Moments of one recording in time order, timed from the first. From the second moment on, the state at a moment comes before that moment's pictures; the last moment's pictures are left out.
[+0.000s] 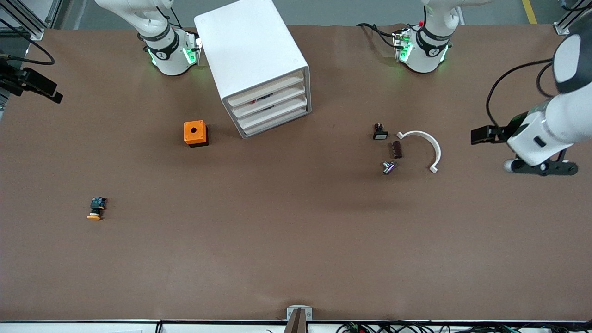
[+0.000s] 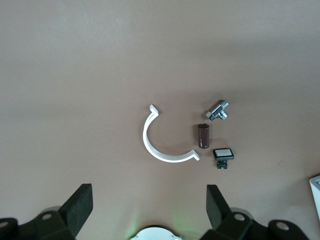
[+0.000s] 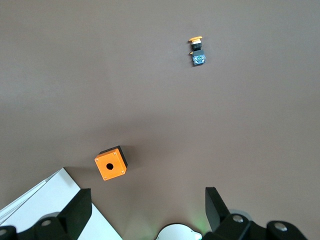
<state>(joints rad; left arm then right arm) 0.04 0.26 -0.15 -1.49 0.02 1.47 -0.10 -0.03 -0.12 -0.04 -1.62 -0.01 1.43 0.14</state>
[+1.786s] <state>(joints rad) -0.37 0.73 -0.16 -1.44 -0.61 1.66 -2.08 -0.03 -0.12 -0.04 -1.61 -0.01 1.43 0.14</state>
